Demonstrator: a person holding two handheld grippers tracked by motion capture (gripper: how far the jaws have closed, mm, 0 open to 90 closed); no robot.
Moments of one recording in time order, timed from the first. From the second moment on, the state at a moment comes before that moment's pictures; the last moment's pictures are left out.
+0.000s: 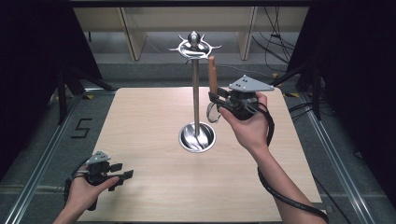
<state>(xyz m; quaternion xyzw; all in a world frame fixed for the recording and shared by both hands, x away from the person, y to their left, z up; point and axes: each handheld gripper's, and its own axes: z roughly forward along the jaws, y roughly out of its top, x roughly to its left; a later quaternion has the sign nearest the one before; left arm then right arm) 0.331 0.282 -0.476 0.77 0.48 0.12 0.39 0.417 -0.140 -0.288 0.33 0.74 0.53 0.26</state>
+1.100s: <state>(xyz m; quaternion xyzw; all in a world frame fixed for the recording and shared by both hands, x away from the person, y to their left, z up) 0.331 0.282 -0.477 0.77 0.49 0.12 0.39 0.380 -0.212 -0.318 0.37 0.74 0.48 0.29</state>
